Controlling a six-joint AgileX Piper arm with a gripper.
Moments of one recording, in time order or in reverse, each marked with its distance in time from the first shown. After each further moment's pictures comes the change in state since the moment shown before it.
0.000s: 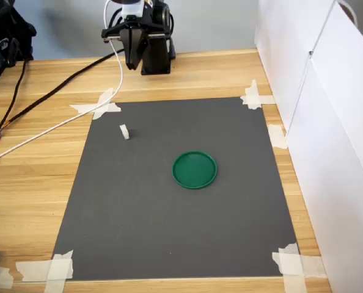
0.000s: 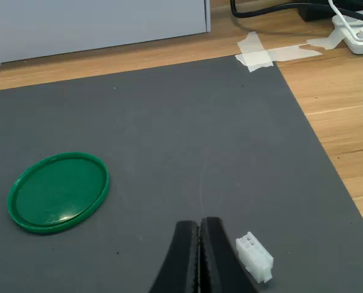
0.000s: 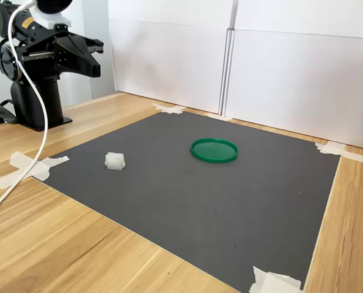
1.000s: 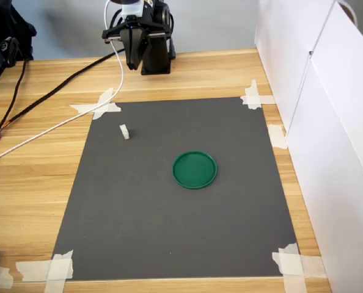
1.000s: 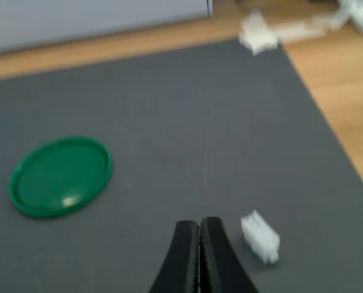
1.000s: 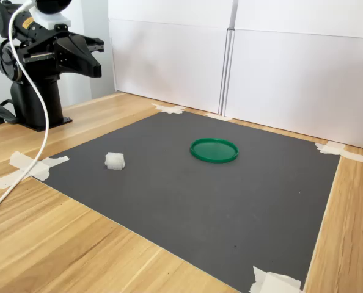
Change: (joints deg) arm 0.0 4.1 -0.8 1.7 0.3 0.0
